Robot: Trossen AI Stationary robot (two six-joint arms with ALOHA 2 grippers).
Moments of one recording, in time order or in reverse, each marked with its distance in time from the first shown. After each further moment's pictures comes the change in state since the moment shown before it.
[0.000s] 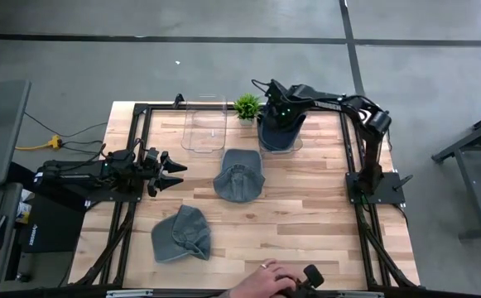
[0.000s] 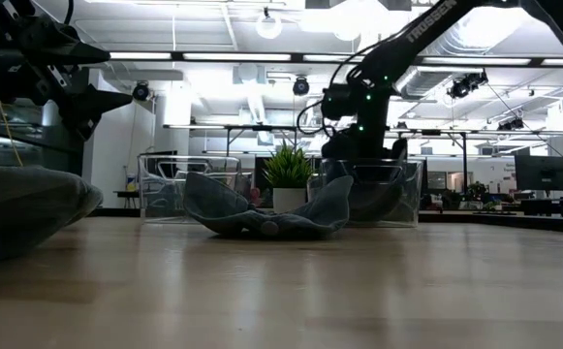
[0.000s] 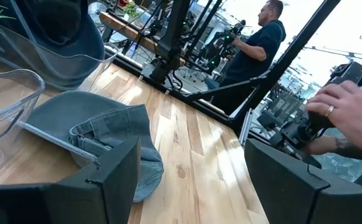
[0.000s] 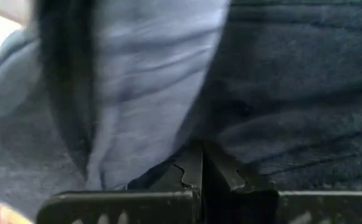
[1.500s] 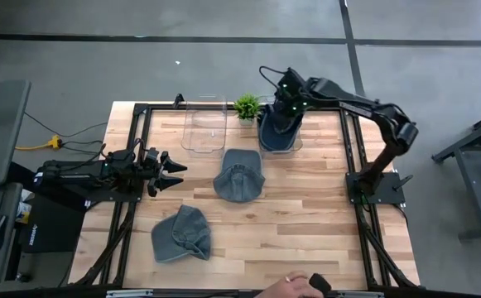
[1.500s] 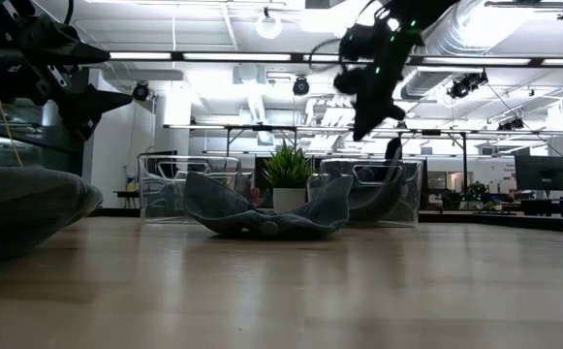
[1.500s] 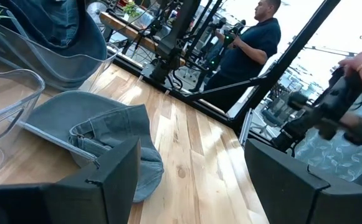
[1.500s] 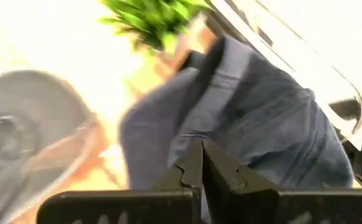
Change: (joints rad) left arm 0.000 0.000 0.000 0.000 0.000 0.000; right arm 0.031 -0.276 -0.003 -0.045 -0.129 -0.156
